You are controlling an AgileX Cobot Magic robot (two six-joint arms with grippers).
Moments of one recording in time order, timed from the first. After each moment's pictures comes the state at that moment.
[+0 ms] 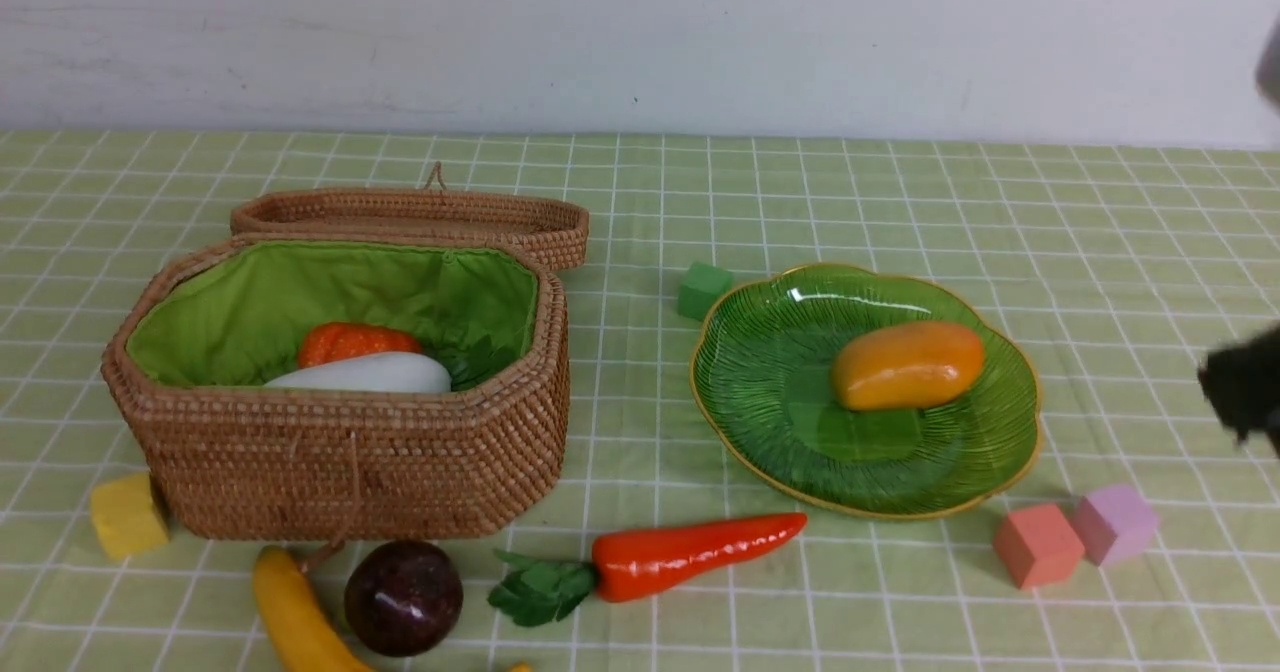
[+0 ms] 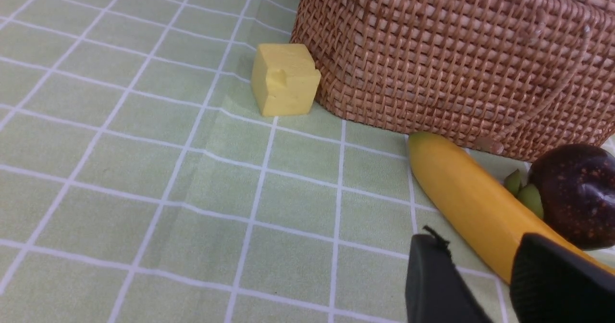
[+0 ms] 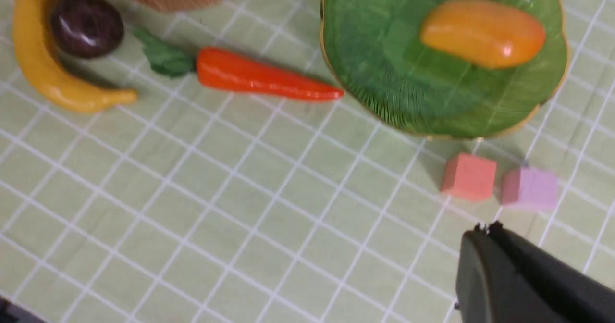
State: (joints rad) right arm 0.64 0.98 -1.18 -0.07 1.21 0.09; left arm -0.05 -0.01 0.03 0.02 0.39 -0.34
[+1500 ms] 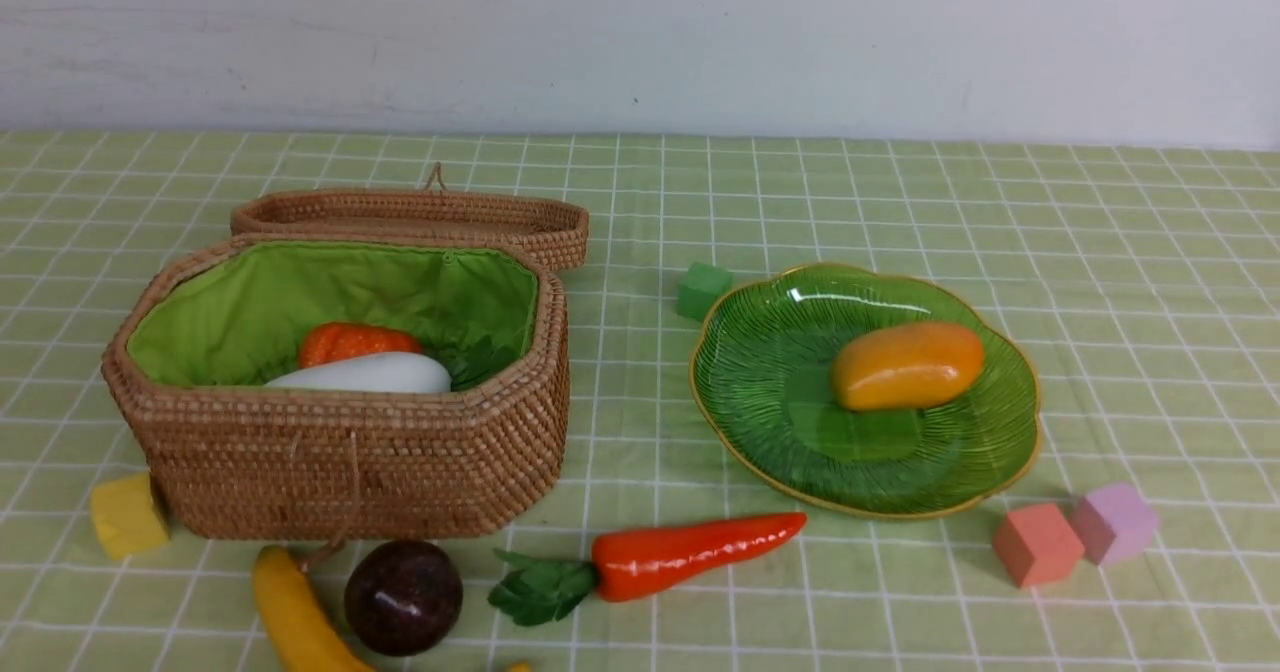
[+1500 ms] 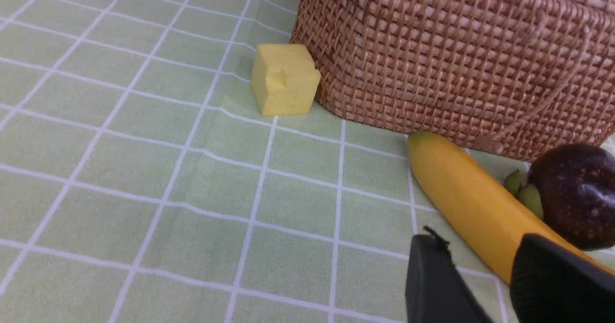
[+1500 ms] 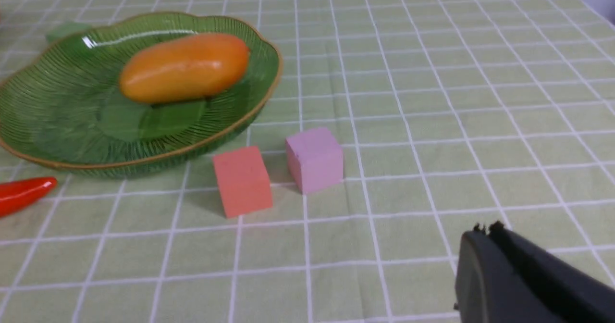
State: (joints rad) right arm -0.05 -0.01 -0.10 -0.05 0.49 0.08; left arm -0.05 -0.01 0.03 0.02 0.39 -0.34
